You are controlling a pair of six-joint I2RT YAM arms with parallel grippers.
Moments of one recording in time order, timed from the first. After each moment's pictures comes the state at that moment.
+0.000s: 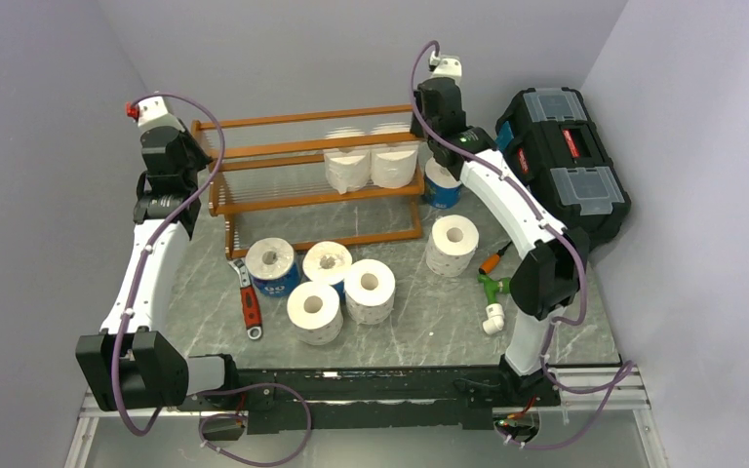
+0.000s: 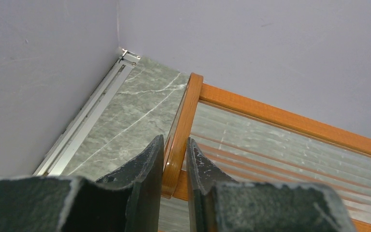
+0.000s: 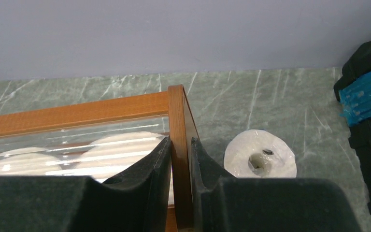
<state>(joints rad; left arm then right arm) 0.06 1.27 1.18 -0.09 -0.23 -0.29 0.47 1.83 1.84 -0.35 0.36 0.28</state>
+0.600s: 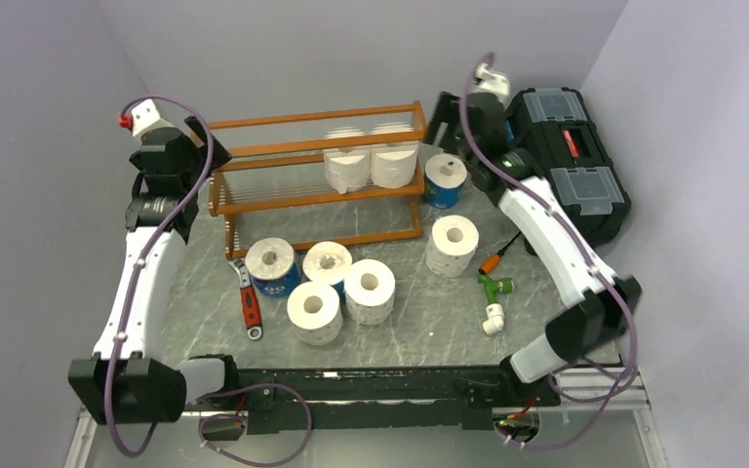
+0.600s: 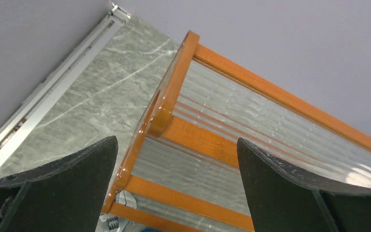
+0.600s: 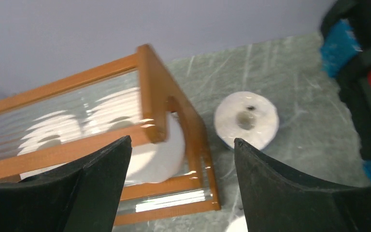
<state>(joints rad) 0.02 1.22 1.26 -0.36 -0.26 -0.48 0.44 1.58 1.67 -0.44 0.34 0.42</state>
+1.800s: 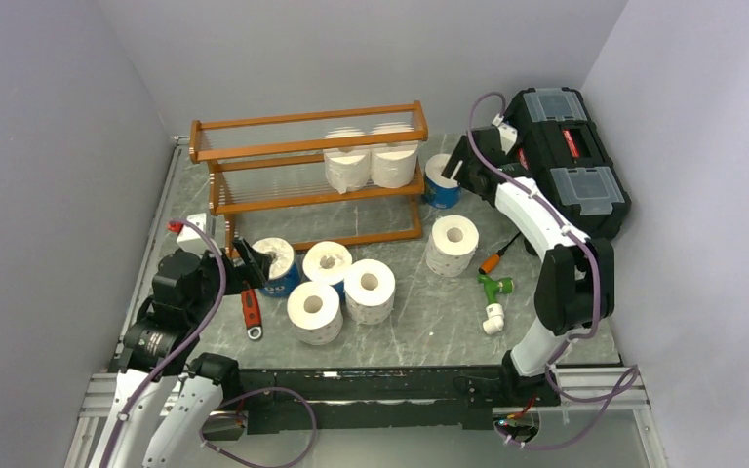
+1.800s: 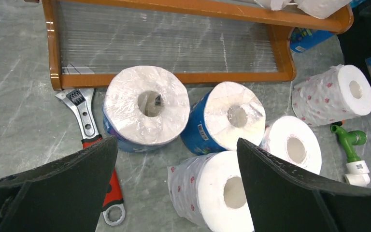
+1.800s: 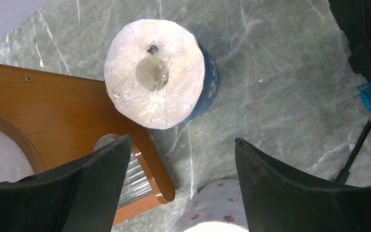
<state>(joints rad) -0.25 0.45 0.74 -0.66 -0.02 -0.43 0.23 1.68 1.37 -0.40 0.27 0.62</state>
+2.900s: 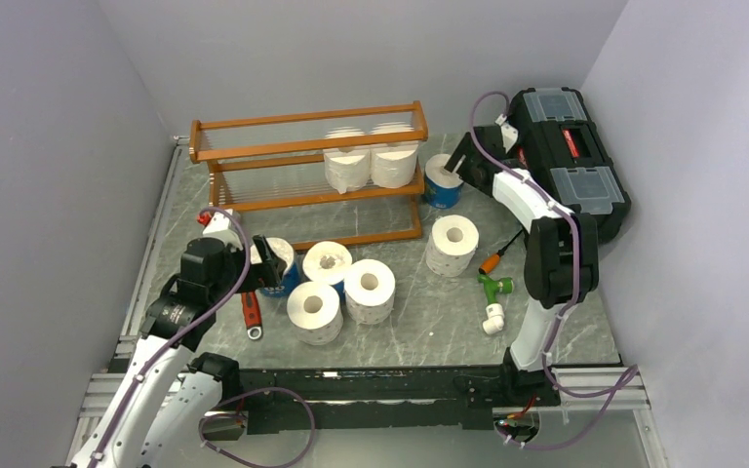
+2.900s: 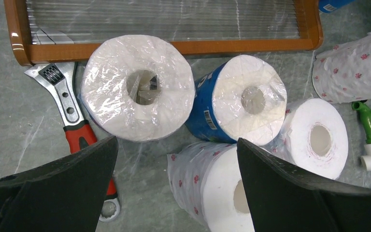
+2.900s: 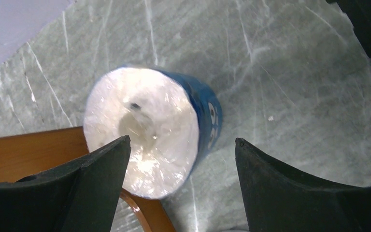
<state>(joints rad) -0.28 0.61 0.66 -0.60 0.02 -0.44 0.15 1.85 1.41 -0.28 0.21 0.64</state>
